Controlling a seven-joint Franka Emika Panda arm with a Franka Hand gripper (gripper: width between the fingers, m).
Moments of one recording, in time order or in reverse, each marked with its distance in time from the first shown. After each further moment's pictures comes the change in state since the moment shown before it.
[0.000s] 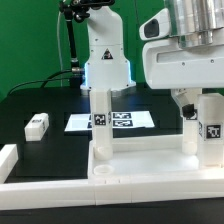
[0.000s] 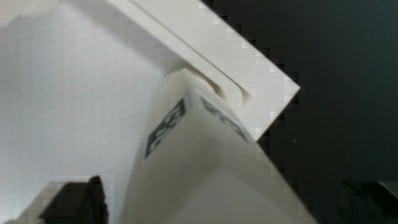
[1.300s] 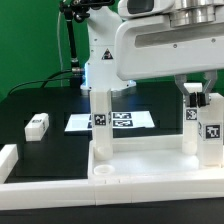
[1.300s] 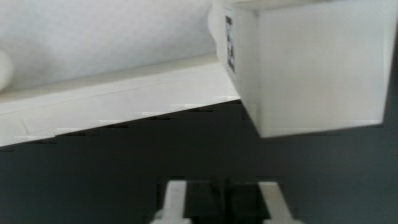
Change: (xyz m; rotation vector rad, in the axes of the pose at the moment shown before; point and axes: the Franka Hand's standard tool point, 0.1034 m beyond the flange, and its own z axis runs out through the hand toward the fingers) arm 0.028 -0.002 -0.026 -0.033 -0.028 -0.581
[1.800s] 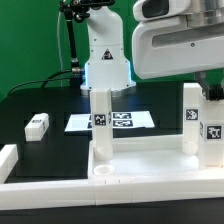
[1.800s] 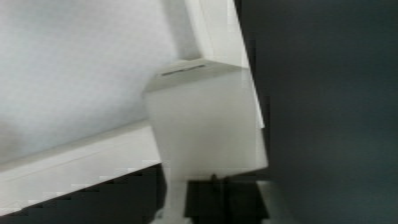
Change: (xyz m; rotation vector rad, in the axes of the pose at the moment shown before) arm -0.006 -0.021 -0.004 0.044 -0.152 0.088
